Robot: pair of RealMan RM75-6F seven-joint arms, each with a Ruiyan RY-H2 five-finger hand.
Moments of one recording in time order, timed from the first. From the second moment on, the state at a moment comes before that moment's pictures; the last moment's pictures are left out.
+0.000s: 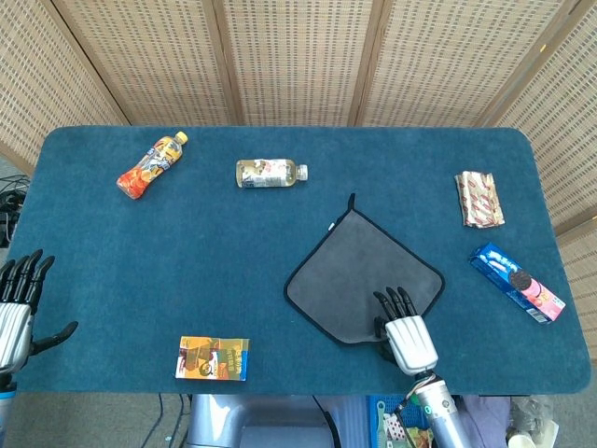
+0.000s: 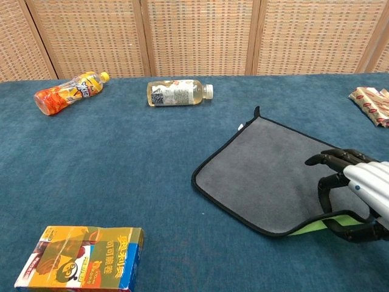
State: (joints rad) left arm -0.06 -1.20 -0.05 -1.59 1.58 1.60 0.05; right arm 0.22 -1.70 0.01 -1.40 -1.57 1.32 -0.33
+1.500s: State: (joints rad) left arm -0.08 -1.21 -0.07 -1.56 1.52 1.55 0.03; right arm 0.56 -1.76 0.28 -1.25 -1.34 1.05 -0.42
